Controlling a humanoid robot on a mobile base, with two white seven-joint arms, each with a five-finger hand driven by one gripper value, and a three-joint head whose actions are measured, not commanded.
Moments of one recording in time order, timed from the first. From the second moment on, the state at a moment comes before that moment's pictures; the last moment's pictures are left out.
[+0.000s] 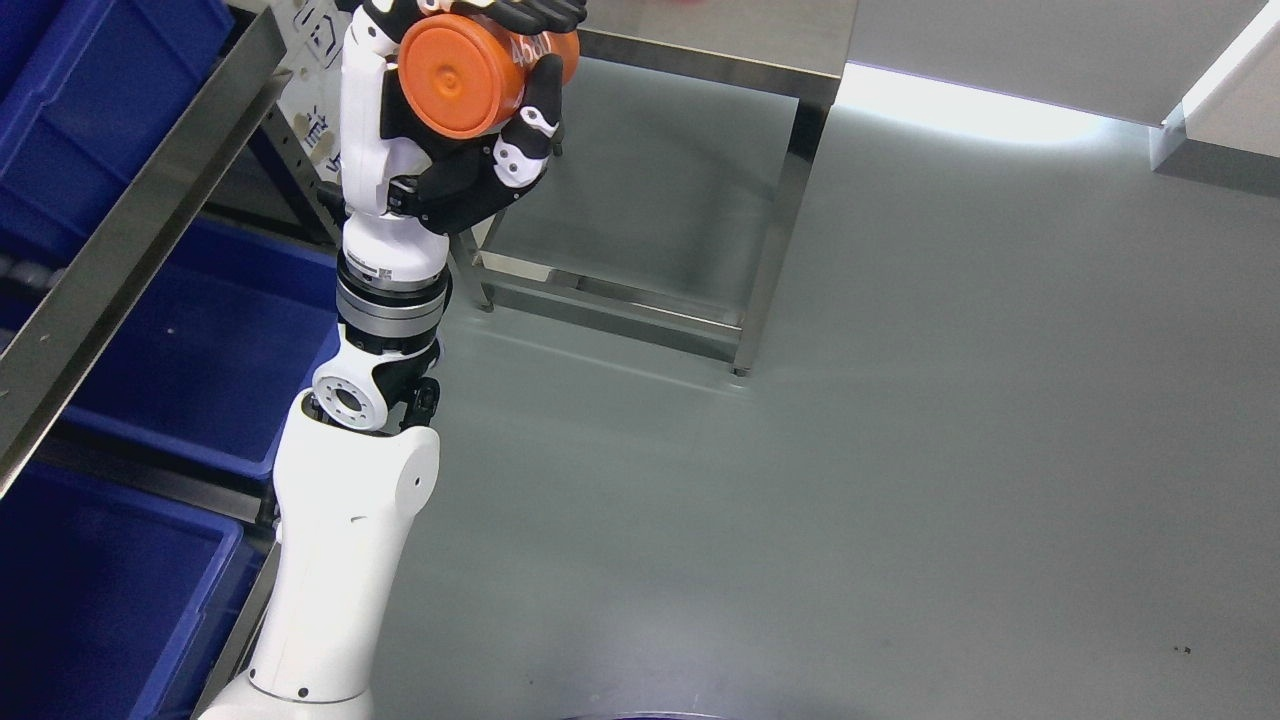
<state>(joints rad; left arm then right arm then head) -0.45 0.00 -0.20 -1.65 0.27 -0.79 -0.32 0.00 0.00 0.00 0.00 0.00 -0.02 -0.03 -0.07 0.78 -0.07</state>
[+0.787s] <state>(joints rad) -0.45 0.00 -0.23 -1.64 0.27 -0.79 -0.32 0.00 0.00 0.00 0.00 0.00 -0.02 -0.03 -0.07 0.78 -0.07</state>
